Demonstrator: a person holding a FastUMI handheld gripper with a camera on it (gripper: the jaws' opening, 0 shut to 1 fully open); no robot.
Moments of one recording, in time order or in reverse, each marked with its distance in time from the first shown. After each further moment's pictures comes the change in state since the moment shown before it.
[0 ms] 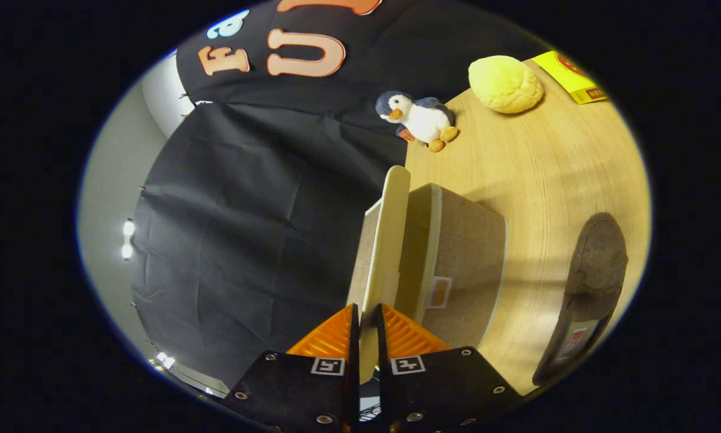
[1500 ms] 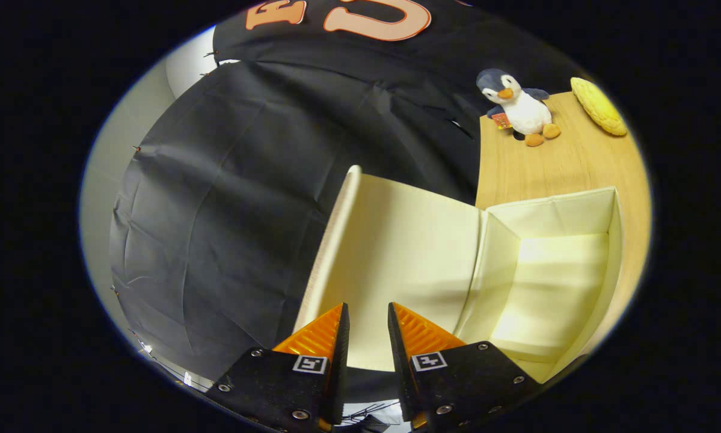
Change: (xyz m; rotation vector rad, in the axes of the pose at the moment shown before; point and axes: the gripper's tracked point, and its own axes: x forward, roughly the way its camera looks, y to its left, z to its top) arm 0.133 0.160 -0.023 -0.129 0.067 0.038
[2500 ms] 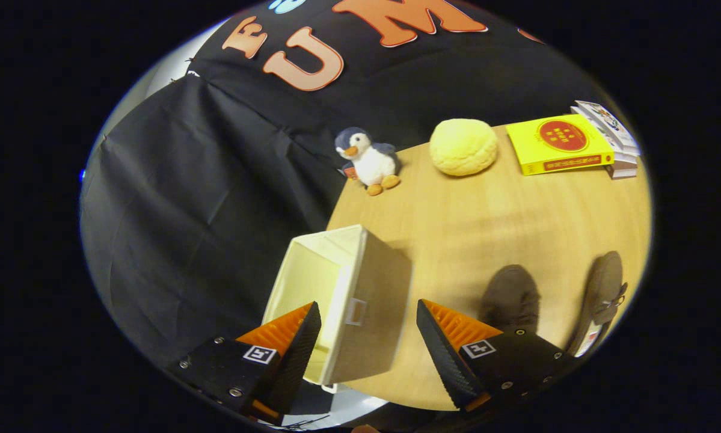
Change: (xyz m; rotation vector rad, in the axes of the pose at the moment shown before) arm -0.183 -0.224 0.023 -0.117 -0.217 -0.522
